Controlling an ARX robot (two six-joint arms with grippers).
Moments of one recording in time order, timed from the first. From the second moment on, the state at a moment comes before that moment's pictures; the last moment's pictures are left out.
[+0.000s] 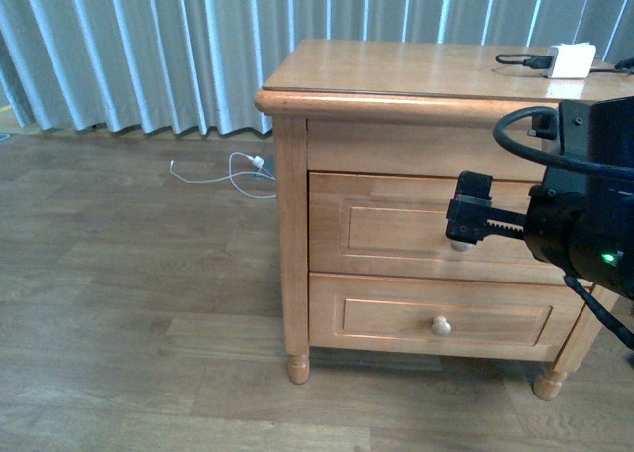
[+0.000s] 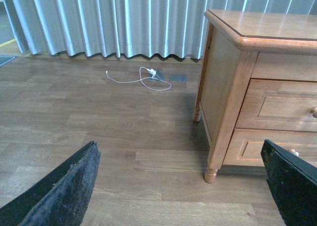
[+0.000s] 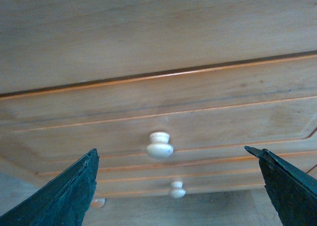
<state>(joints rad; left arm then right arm) 0.00 0.00 0.02 0.00 0.00 -0.01 0.22 2.02 0.90 0.77 0.16 0.26</state>
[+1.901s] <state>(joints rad) 0.00 0.00 0.02 0.00 0.00 0.00 0.00 0.26 0.01 0.27 0.00 0.00</state>
